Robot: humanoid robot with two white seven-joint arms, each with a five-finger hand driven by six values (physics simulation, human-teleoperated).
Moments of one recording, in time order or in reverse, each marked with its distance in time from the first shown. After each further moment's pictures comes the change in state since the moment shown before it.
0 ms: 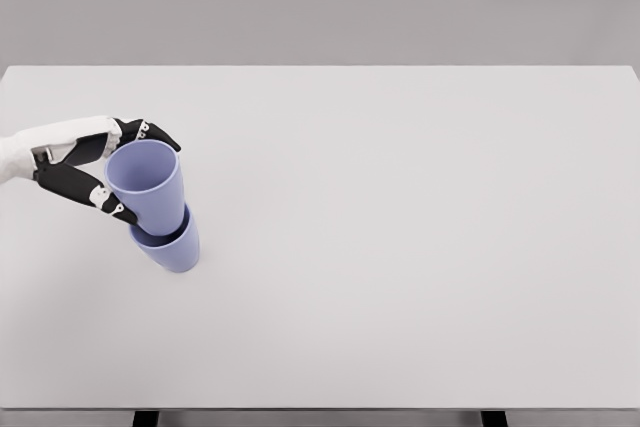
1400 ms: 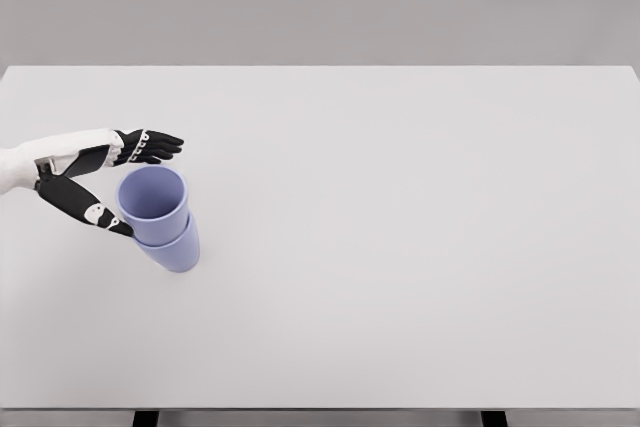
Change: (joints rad) left arm 0.023 -0.001 0.000 0.007 -0.037 -0.001 0.000; right arm 0.000 0.000 0.000 0.000 0.000 0.000 0.000
